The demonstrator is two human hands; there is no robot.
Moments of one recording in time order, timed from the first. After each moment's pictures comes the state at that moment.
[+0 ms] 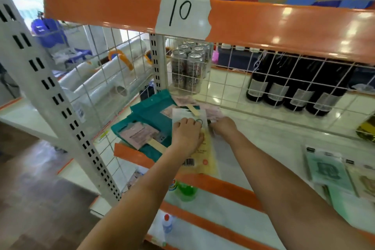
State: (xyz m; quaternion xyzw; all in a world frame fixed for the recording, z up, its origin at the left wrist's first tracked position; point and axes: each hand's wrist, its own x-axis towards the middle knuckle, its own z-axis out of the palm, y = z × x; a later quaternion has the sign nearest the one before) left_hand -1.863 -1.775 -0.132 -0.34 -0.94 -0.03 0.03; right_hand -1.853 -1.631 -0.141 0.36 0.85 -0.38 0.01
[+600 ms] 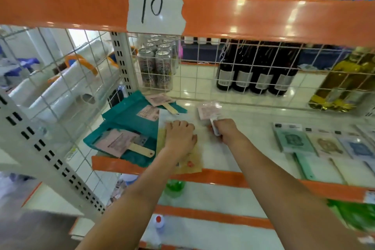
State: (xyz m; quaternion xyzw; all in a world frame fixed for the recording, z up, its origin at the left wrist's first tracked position) left_hand -1.849 -1.760 -0.149 -0.44 -0.90 -0.01 0.04; right_hand -1.793 -1.608 -0.157 0.50 0.63 -0.59 -0.12
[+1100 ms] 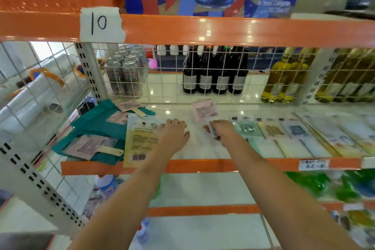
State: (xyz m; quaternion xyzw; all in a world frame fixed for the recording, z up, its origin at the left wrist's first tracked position) left_hand -1.776 -1.726 -0.121 -0.47 -0.88 -0.06 0.02; right_hand -1.676 -1.596 -0.117 0.49 0.60 -0.61 -0.18
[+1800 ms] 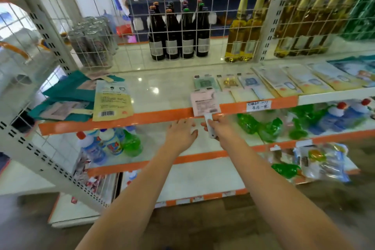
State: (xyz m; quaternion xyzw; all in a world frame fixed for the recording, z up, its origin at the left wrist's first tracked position) left_hand -1.581 -1.749 -0.166 -0.50 -0.85 -0.11 -0.09; right_hand -1.478 -1.657 -0.166 0.47 0.54 -0.67 -0.21
